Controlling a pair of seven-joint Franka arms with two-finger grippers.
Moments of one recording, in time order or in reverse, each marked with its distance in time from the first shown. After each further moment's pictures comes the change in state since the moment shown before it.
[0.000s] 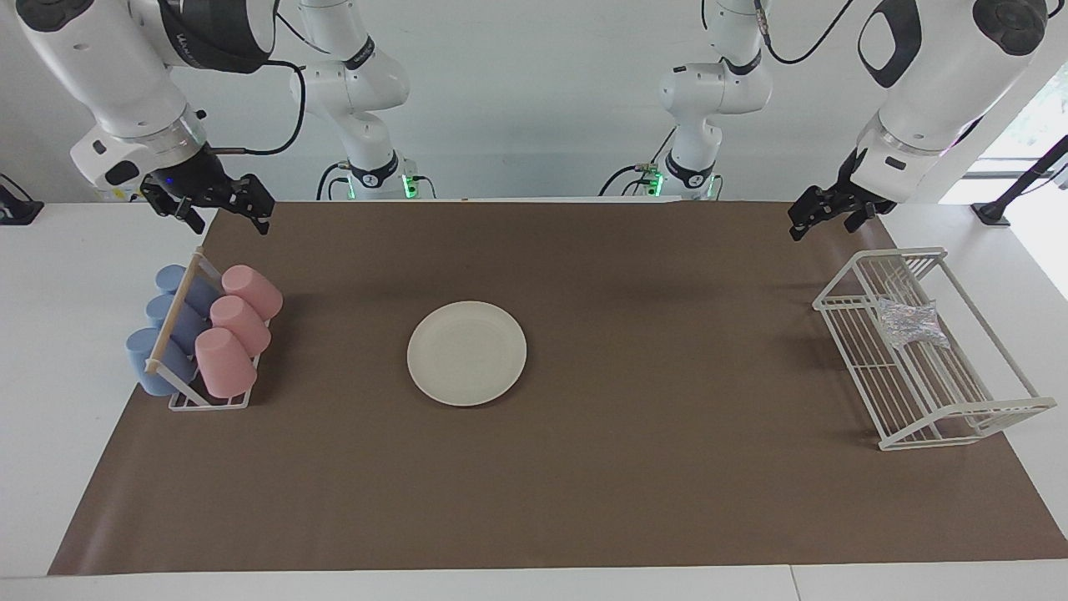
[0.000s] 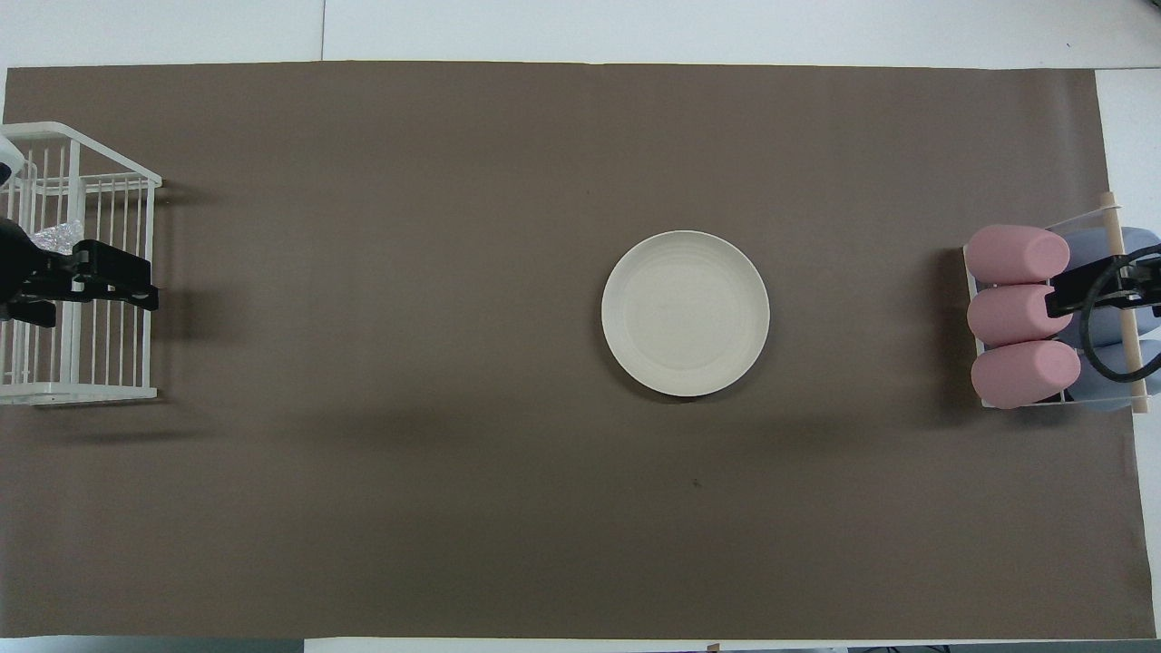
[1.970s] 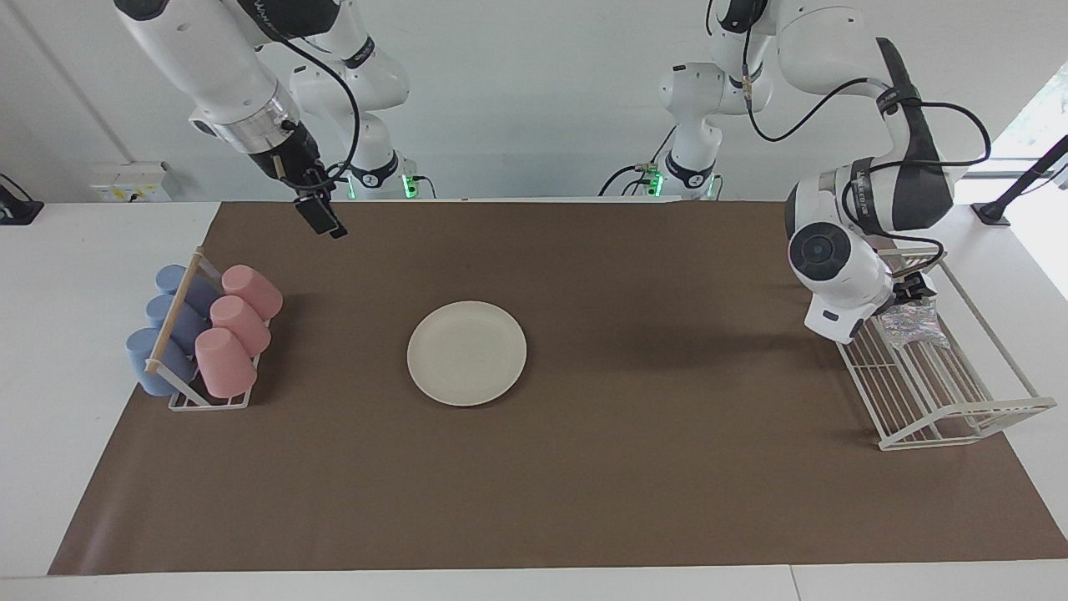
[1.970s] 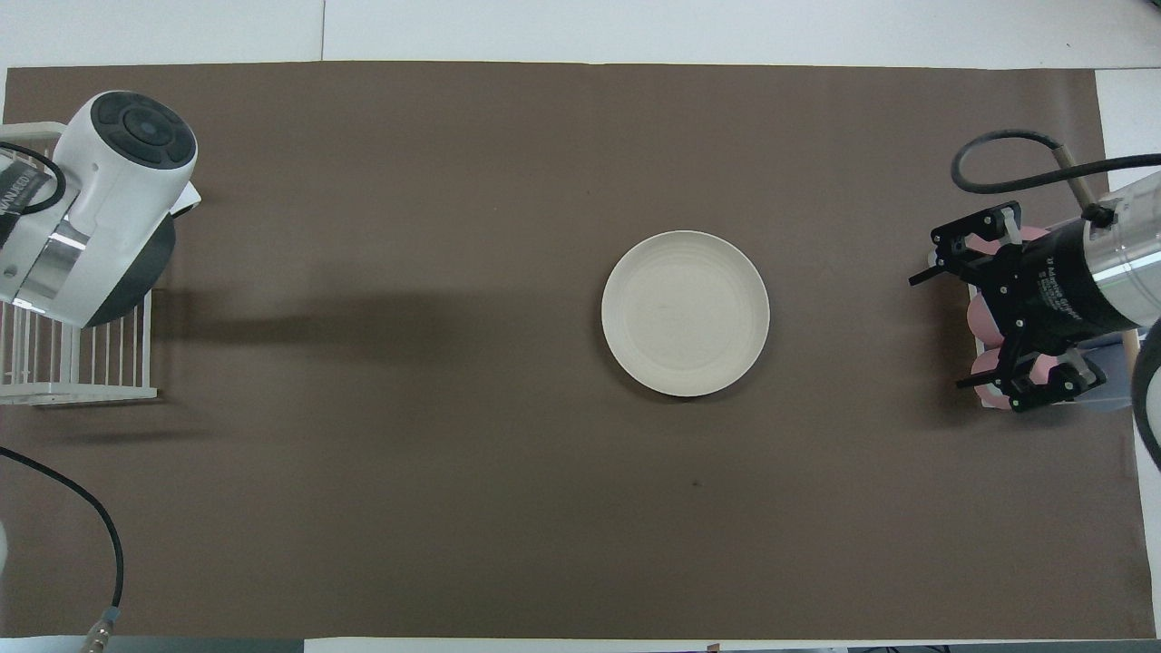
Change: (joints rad) left arm -0.055 0.324 -0.011 -0.090 0.848 0.158 -0.113; right arm 0.039 -0.026 0.159 0.000 0.220 -0.046 1.441
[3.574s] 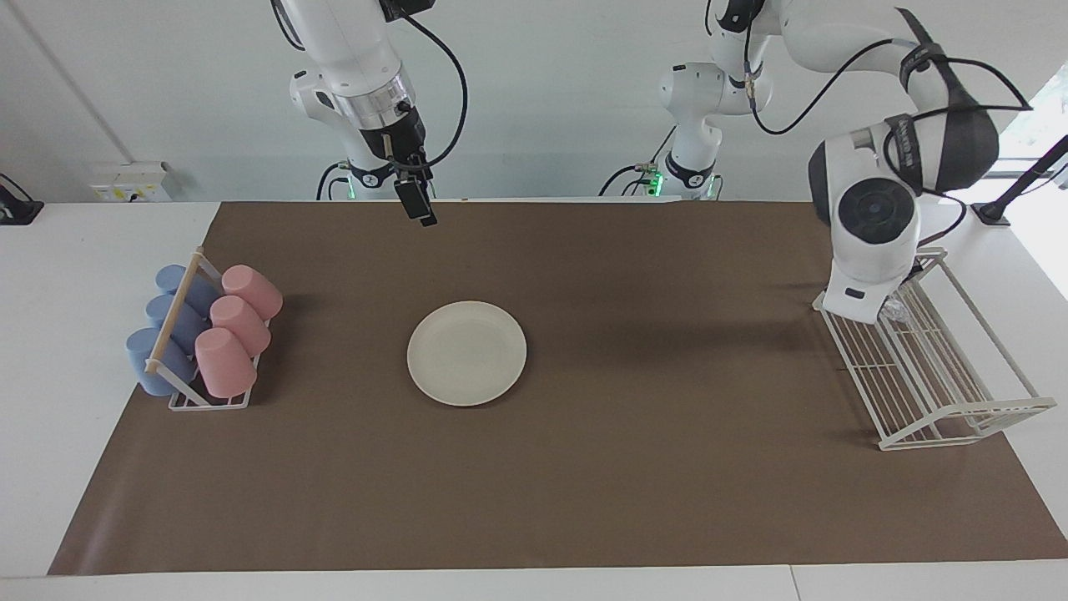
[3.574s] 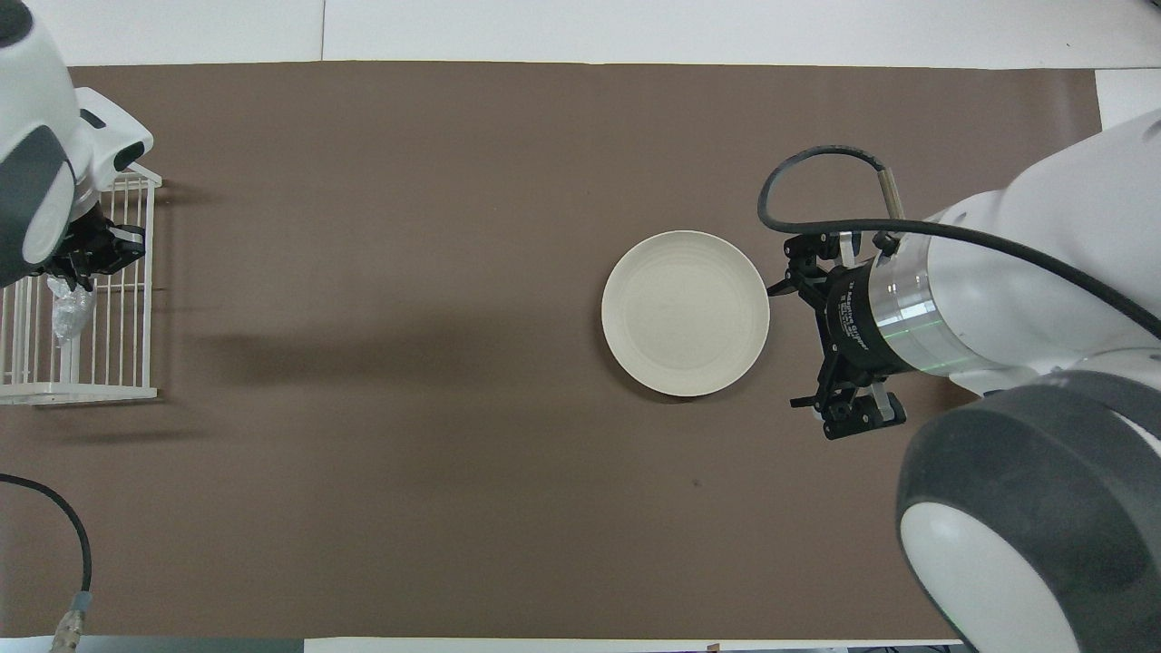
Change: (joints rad) left arm -0.010 -0.059 0.002 0.270 -0.487 -0.277 -0.009; right arm 0.198 -0.002 0.030 -0.010 0.005 0.117 0.392
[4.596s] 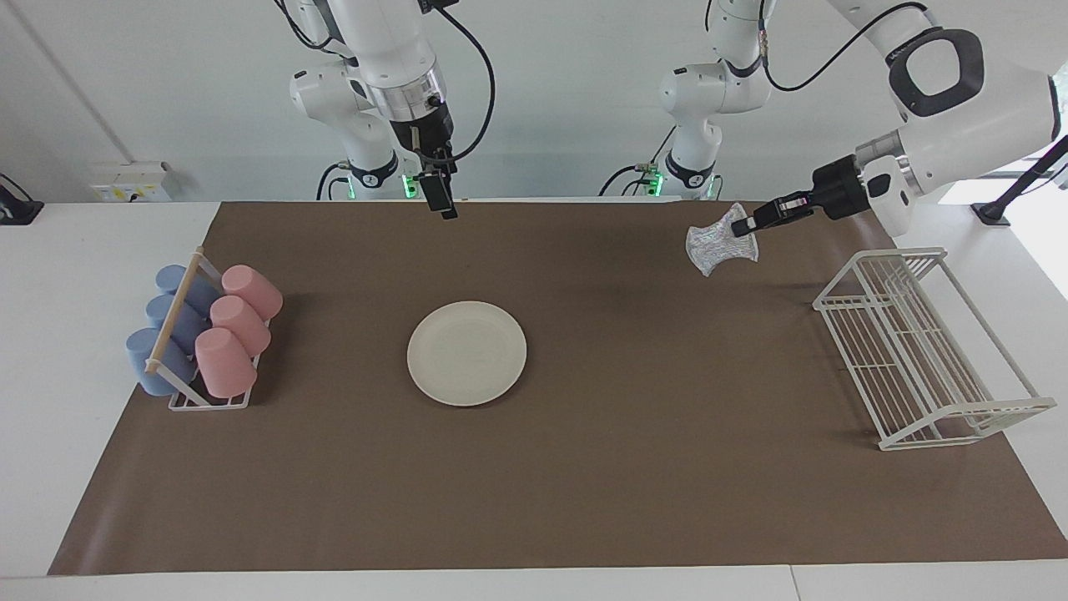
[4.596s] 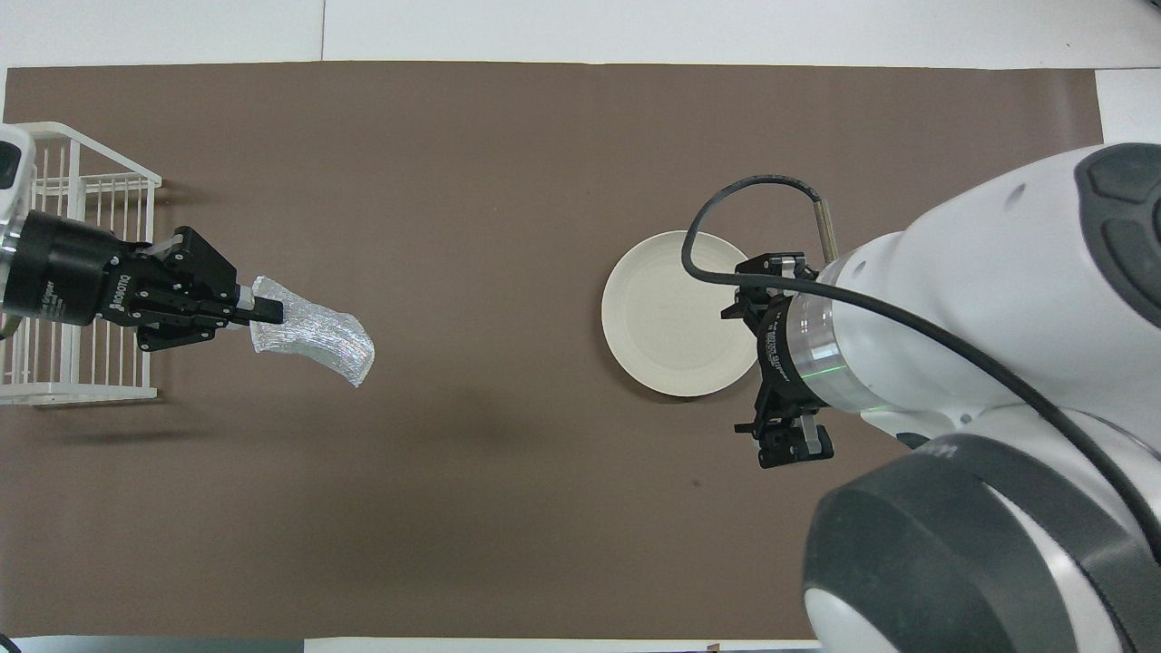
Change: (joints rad) left arm 0.139 -0.300 0.028 -0.414 -1.236 0.123 -0.006; right arm 0.002 0.008 0.099 0.021 -0.021 -0.002 0.173
